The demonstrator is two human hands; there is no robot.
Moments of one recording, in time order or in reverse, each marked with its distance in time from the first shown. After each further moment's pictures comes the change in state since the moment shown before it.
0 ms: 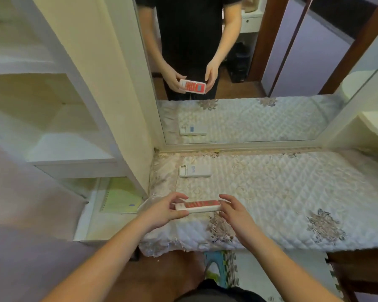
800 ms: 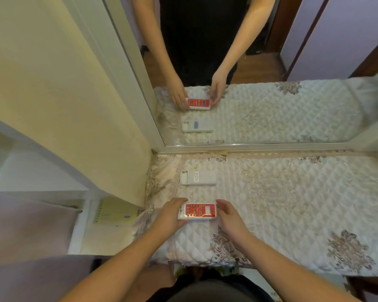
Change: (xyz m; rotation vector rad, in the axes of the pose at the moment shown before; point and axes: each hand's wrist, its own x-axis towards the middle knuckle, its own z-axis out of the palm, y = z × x) left_hand 0.100 -0.051 0.019 0.368 0.189 0.064; right_hand 0.109 0.016 0.009 -0.159 -0.003 0.143
